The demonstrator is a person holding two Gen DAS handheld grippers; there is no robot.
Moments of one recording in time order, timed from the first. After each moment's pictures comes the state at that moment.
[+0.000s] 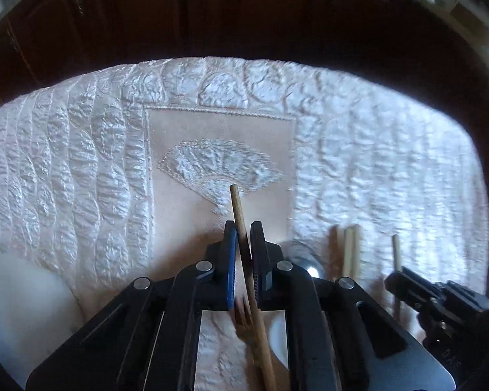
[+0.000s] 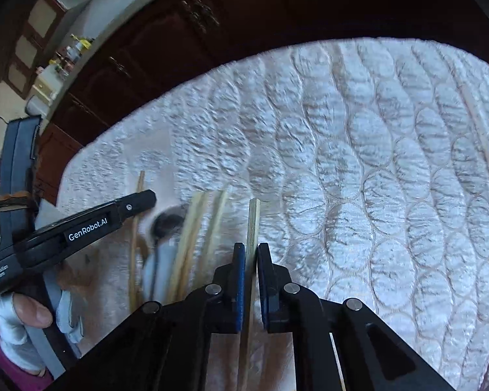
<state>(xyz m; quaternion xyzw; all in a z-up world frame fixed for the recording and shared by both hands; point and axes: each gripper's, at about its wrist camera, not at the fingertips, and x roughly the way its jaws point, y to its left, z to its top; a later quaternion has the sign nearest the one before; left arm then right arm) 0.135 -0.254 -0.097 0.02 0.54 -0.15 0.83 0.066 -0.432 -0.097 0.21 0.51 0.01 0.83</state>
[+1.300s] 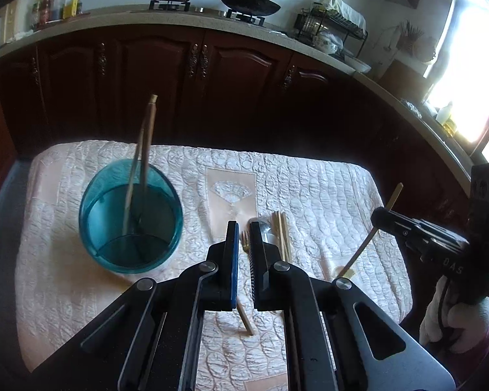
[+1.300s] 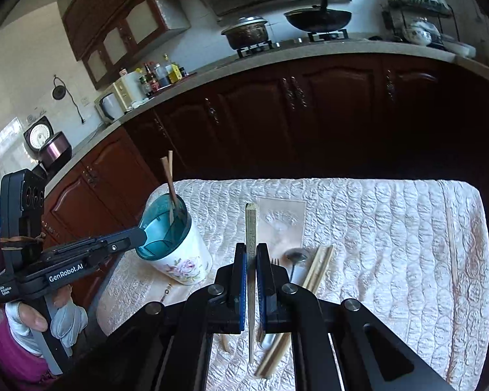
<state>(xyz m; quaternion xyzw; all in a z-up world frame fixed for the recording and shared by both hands) -0.015 -0.112 0.066 -0.05 0.40 -0.24 0.88 -0.019 -0.331 0.072 0.12 0.38 0.09 0.91</state>
